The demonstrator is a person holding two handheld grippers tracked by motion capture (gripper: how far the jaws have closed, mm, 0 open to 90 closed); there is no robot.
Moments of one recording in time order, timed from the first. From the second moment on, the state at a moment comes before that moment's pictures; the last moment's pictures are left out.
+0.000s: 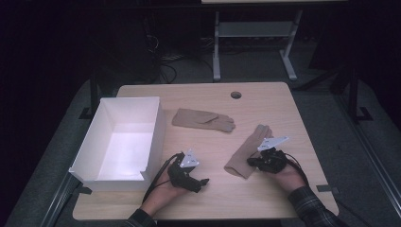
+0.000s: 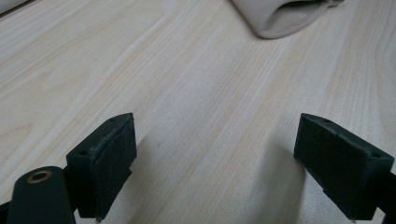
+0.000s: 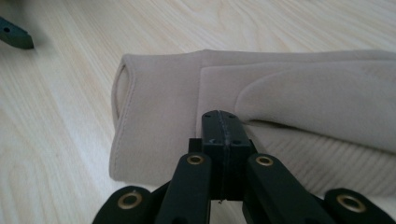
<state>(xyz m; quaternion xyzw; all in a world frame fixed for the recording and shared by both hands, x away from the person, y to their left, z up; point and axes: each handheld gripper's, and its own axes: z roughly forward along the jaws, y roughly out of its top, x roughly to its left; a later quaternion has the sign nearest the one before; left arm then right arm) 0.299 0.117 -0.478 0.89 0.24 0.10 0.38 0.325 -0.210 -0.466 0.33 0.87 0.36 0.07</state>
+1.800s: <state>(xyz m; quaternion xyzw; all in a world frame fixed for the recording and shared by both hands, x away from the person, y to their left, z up) 0.299 0.117 -0.478 0.89 0.24 0.10 0.38 0.337 -0.241 -0.466 0.33 0.87 0.34 0.09</state>
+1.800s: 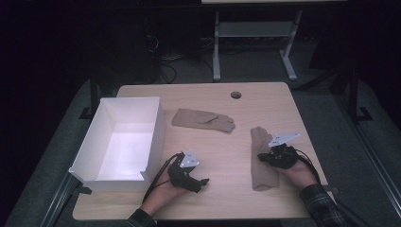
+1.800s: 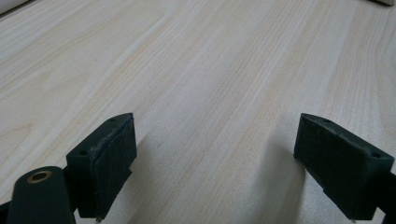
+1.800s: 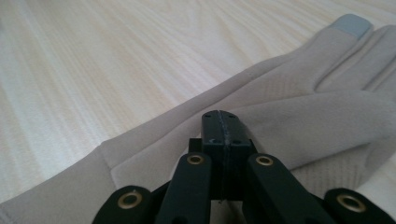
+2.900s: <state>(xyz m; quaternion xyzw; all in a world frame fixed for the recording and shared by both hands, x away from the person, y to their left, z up) 0.299 0.117 -0.478 0.89 0.24 0.10 0.38 0.301 -0.248 -0.448 0.31 0.87 0.38 0.09</state>
